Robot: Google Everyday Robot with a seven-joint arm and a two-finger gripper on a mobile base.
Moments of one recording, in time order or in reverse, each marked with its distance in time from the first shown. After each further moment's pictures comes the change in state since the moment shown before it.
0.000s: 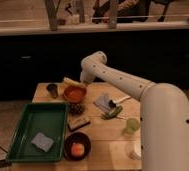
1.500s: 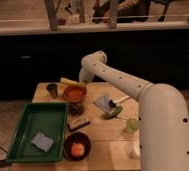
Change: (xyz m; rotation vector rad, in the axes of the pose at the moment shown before) arm -0.013 -0.004 0.004 -0.012 -0.054 -0.101
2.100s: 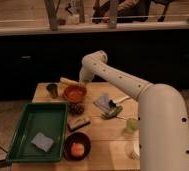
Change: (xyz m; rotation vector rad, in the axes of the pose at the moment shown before) arm 0.000 -0.002 0.000 -0.008 -0.011 -0.023
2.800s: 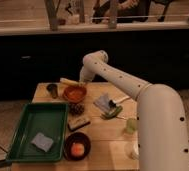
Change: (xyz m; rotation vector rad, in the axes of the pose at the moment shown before) arm 0.002 -0.002 0.002 -0.019 -0.013 -0.021
